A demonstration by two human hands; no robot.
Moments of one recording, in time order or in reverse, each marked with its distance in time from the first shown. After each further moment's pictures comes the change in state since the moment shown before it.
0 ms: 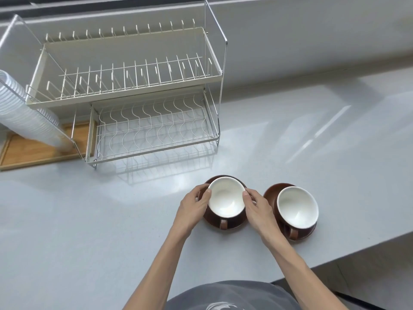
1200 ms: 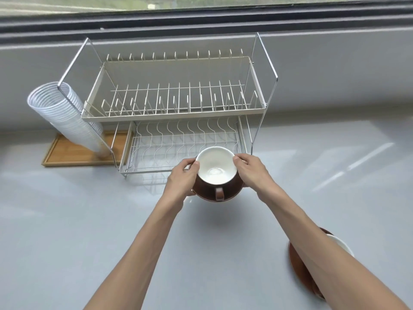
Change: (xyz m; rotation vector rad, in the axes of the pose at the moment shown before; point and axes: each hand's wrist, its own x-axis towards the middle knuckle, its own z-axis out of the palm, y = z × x) left_hand 0.043 0.088 -0.099 -0.201 0.314 0.024; right_hand 0.084 -0.171 0.038 -0.078 -0.231 -0.242
